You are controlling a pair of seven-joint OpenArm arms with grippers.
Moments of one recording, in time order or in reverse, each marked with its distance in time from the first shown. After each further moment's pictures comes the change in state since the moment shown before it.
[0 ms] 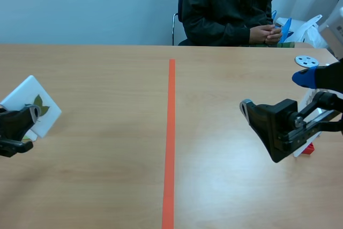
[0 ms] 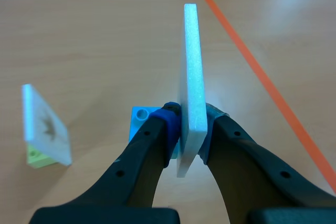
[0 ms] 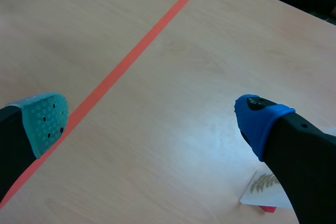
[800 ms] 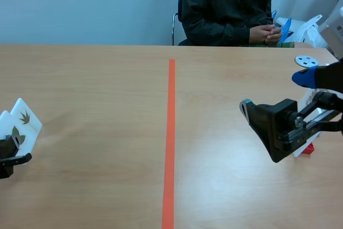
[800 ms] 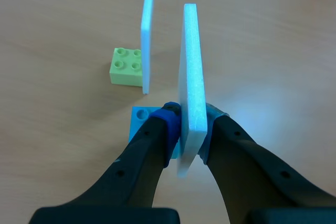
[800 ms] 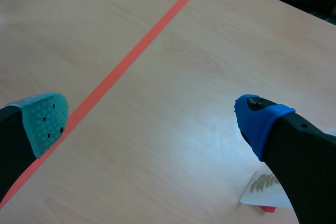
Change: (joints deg) left arm -5.5 4.5 0.0 -18.0 0.0 11.6 -6.8; right arm 0.0 0.0 0.0 0.0 0.0 0.0 0.0
